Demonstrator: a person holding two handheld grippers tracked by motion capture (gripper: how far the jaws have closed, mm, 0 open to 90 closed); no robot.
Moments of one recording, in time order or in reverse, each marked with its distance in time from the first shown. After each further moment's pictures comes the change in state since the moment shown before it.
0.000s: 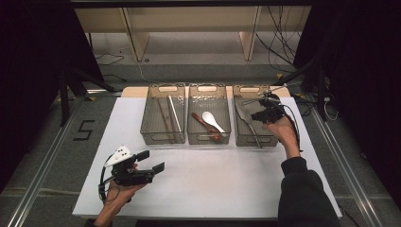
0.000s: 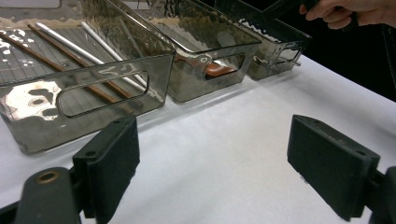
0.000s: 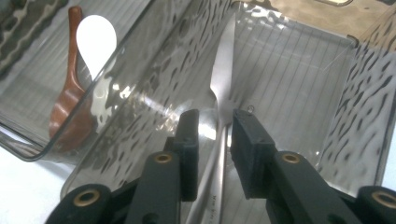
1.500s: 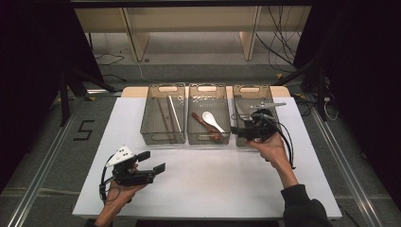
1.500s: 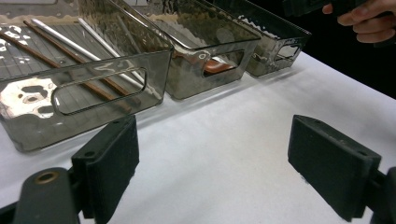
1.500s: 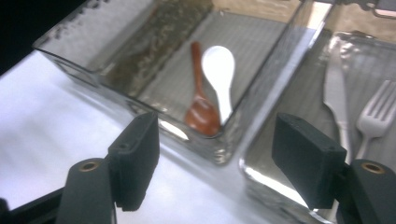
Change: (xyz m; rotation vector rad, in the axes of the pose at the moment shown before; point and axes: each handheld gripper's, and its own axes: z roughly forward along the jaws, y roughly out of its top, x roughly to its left) left arm -0.001 0.000 0.002 0.018 -0.004 0.003; right arm 0.069 -0.038 -0.032 -0.205 0.224 0.013
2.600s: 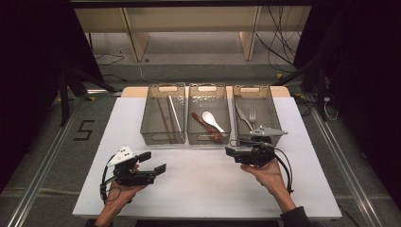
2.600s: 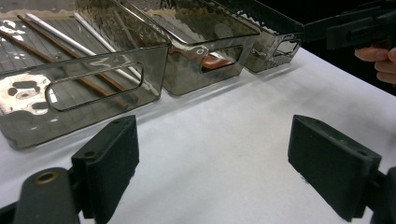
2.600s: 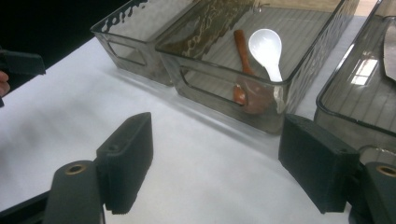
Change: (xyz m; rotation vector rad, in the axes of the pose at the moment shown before) left arm -0.001 0.000 0.002 0.017 -0.007 0.001; right arm 0.033 -0.061 -0.009 -0.096 0.081 -0.024
